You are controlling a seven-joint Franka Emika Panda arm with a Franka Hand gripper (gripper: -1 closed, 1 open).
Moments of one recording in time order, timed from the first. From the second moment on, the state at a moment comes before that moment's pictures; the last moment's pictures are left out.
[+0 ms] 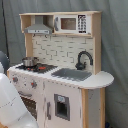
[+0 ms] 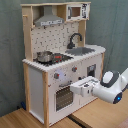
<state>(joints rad) -0.80 -0.38 2.07 -2.19 -1.56 2.01 0.07</state>
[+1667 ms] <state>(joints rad) -0.75 -0.24 1.94 -2.39 -1.61 1.76 0.11</state>
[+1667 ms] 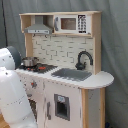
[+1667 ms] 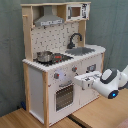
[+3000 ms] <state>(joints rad) -0.75 -0.12 1.79 -2.45 -1.84 1.84 0.31</state>
